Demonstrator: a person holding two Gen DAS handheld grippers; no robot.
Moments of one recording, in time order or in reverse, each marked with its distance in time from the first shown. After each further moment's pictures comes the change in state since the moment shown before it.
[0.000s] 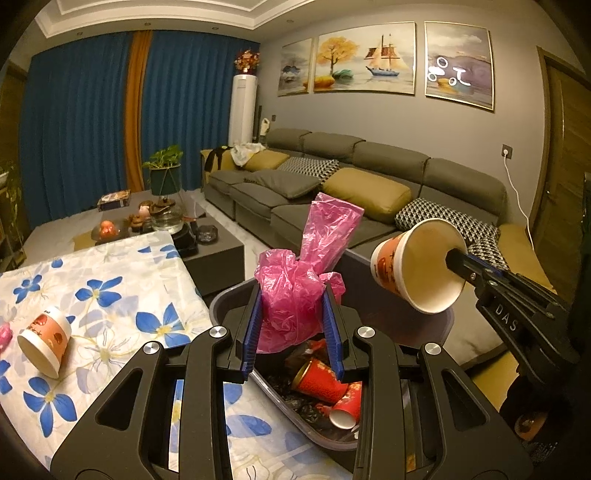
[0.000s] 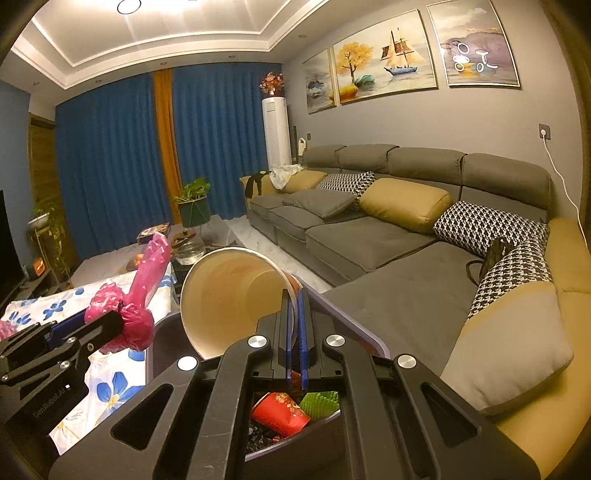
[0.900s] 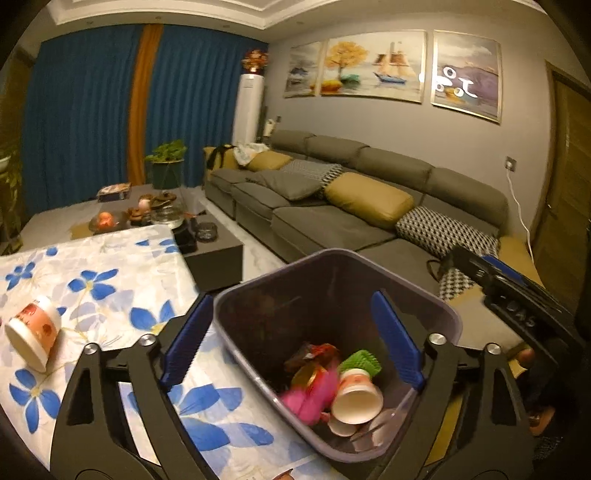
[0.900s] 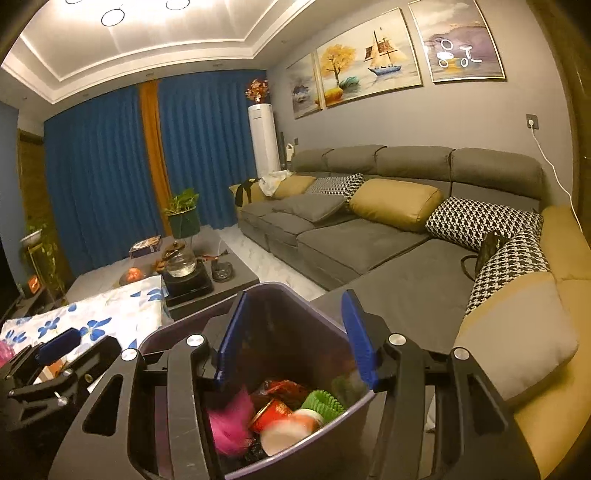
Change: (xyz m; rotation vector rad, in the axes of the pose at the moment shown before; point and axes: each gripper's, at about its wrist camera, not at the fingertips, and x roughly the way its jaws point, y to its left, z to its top) left arm 0.009 0.013 -0.005 -0.061 -0.018 0.003; right arm 0.008 -0.018 0.002 0.053 -0.028 -0.031
